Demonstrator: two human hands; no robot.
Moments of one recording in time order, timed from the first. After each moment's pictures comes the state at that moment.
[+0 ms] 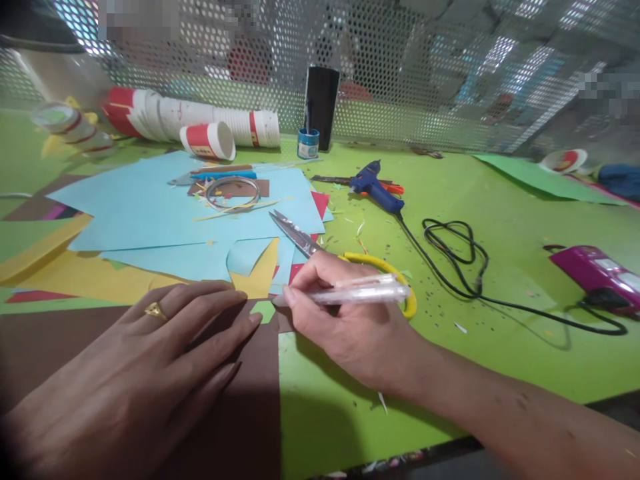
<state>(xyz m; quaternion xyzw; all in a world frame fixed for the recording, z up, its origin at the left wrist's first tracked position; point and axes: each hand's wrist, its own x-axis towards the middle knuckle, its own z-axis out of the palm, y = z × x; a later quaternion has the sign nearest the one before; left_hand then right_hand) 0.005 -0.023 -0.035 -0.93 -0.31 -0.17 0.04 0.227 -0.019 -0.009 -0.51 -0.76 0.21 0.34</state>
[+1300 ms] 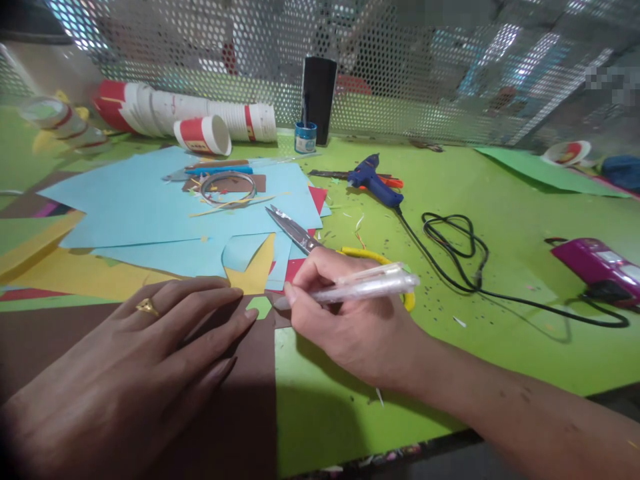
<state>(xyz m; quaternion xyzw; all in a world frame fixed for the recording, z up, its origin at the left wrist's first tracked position) 0.004 -0.024 -0.035 -0.94 -0.31 -0.16 0.04 0.227 -0.022 -0.004 -0.52 -0.76 0.20 0.34</state>
